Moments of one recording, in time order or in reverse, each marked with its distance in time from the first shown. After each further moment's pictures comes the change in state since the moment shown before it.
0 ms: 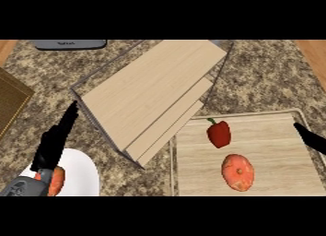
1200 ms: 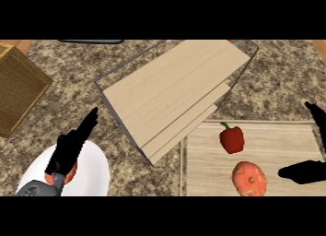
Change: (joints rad) left arm 0.020 -0.055 -0.048 -0.060 -0.006 -0.105 0.077; right arm -0.087 -0.330 0.385 -0.537 0.381 0.308 0.947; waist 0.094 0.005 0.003
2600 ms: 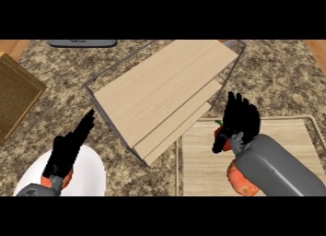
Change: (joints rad) left arm 0.030 -0.023 0.043 0.002 -0.014 -0.003 0.003; right arm -0.444 0.578 0.204 0.504 0.305 0.304 0.285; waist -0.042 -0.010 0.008
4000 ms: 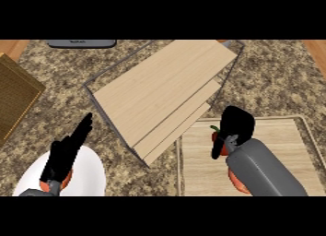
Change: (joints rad) left arm 0.042 -0.027 0.049 -0.012 -0.049 -0.040 -0.009; right arm 0.084 0.154 -0.157 0.158 0.215 0.097 -0.110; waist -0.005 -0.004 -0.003
